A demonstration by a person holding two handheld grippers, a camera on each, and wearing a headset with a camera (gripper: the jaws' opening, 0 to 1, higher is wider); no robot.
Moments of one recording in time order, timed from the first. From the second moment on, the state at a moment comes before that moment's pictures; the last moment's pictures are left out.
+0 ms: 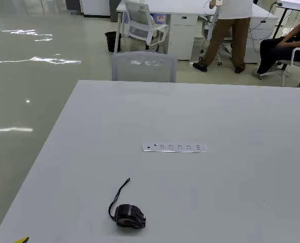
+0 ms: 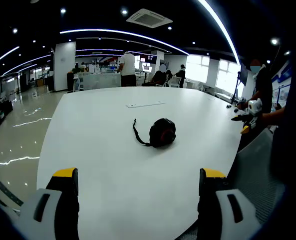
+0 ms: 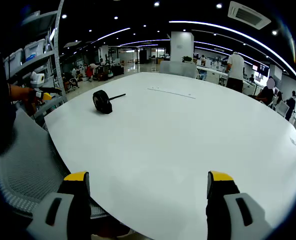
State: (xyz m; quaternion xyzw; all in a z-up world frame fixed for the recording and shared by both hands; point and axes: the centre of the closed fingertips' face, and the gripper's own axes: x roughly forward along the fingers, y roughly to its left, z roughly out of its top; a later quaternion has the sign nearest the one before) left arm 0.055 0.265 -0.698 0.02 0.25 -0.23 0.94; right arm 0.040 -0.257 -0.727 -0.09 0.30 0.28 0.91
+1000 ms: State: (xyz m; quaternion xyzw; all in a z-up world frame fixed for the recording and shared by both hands) left arm 0.052 0.266 -0.698 0.02 0.25 -0.24 0.94; right arm 0.036 -0.262 -0.723 -0.09 0.30 0.28 0.91
